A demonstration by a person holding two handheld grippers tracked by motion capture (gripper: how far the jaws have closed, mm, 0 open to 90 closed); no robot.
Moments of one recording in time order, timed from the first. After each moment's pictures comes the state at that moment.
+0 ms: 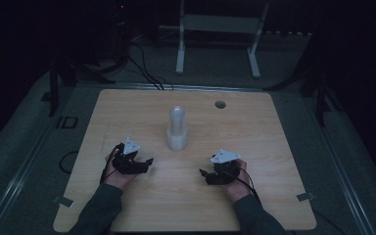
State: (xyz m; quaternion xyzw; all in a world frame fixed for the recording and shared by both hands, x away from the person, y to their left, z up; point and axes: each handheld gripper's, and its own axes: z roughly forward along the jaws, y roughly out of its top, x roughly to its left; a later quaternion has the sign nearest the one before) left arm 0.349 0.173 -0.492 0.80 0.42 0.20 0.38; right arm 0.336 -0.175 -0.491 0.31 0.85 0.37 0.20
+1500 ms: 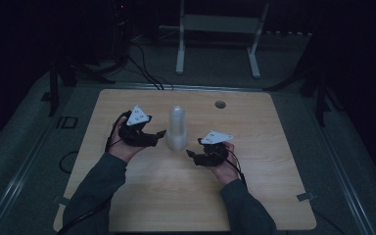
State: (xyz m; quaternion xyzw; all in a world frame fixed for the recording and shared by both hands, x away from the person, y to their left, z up) left arm 0.383 0.141 -0.377 0.81 0.31 0.23 0.45; right arm 0.376 -0.137 -0.454 0.29 0.83 0.45 0.18
